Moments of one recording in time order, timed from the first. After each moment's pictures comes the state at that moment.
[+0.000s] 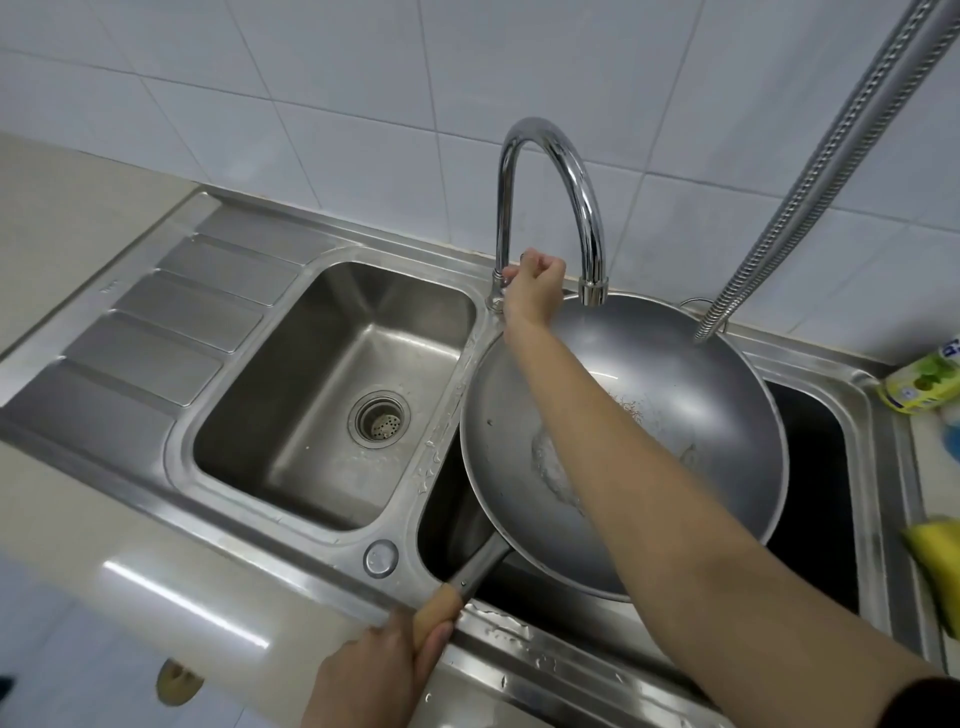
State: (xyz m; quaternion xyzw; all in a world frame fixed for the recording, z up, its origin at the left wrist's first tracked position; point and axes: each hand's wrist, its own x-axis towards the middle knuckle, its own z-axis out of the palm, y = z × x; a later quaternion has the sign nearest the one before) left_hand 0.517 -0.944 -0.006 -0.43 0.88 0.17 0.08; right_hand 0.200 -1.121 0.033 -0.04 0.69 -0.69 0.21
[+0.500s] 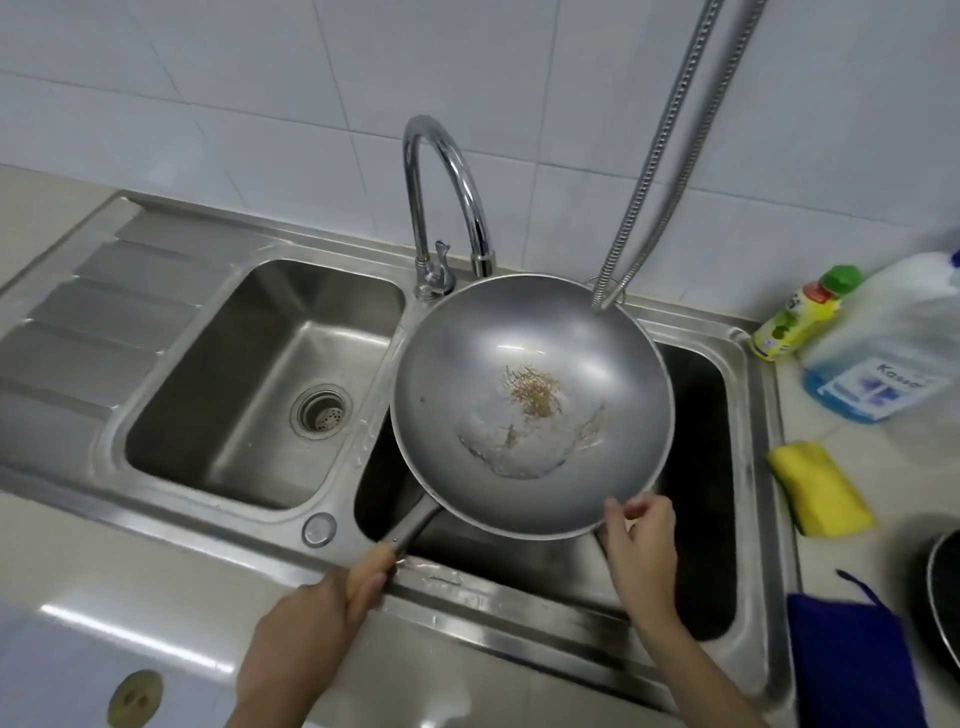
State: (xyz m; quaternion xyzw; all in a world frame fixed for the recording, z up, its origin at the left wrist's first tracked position) left_hand 0.518 -0.945 -0.002 -0.49 0.84 0.20 0.15; right_hand 0.259 -0.763 -0.031 -0.08 0.88 -0.44 0.18
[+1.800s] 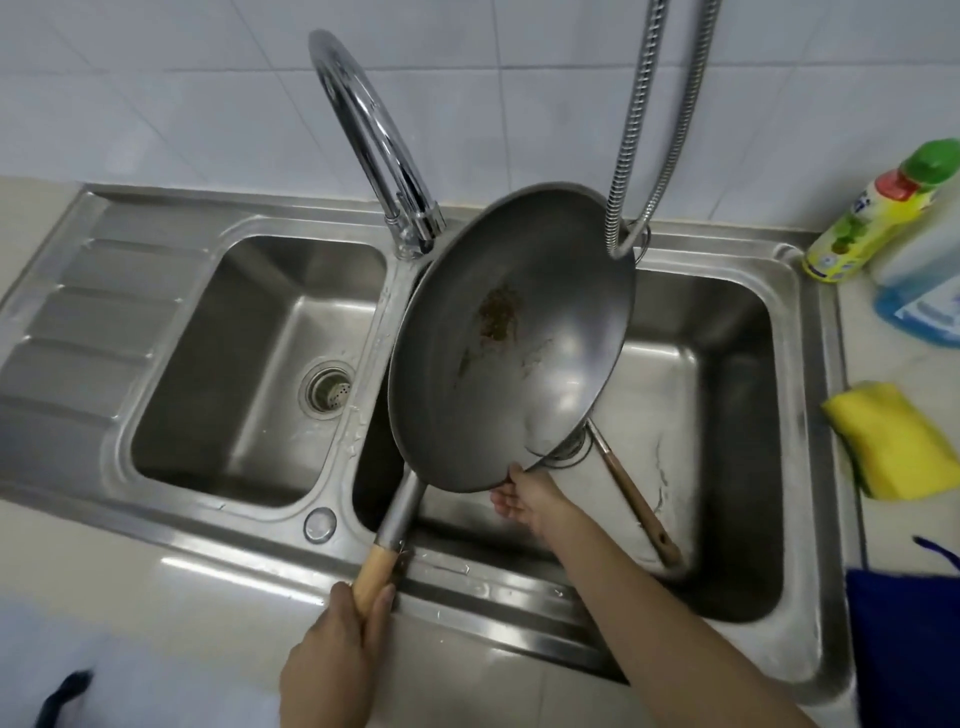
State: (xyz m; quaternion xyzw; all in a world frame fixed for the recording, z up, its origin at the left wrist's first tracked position) left_hand 0.496 -0.900 0.001 -0.60 0.77 0.18 0.12; right_hand 0.275 -0.878 -0.127 0.21 0.60 -0.49 0.60
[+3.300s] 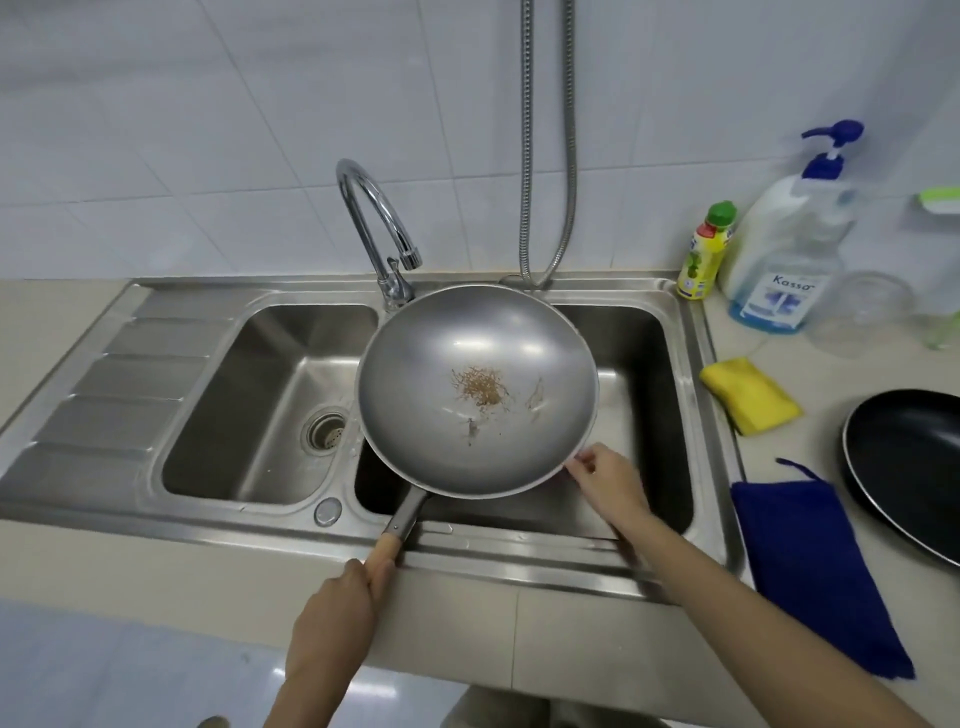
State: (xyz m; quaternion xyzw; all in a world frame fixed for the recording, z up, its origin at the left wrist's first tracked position) left_hand 0.519 -0.880 0.034 -0.50 0.84 0.17 0.14; right_hand 0.243 -0.736 -0.044 -0.15 0.89 -0.35 0.26
